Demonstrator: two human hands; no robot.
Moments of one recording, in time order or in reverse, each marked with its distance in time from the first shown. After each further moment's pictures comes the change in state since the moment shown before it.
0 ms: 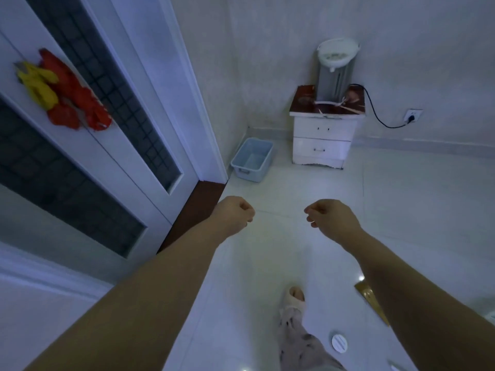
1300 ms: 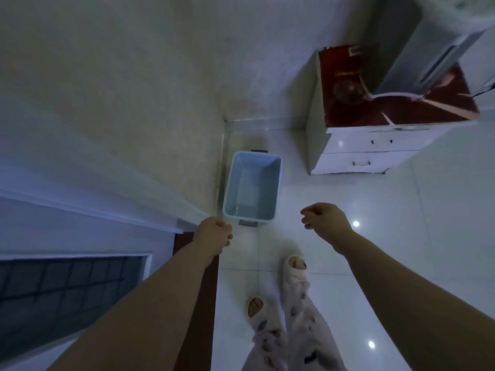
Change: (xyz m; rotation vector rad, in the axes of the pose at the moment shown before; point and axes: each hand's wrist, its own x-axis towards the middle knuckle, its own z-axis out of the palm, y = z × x) left_hand 0.779 0.003 -0.154 -0.103 -0.215 -0.420; right_hand 0.724 -0.134 0.155 0.264 -0.013 0.519
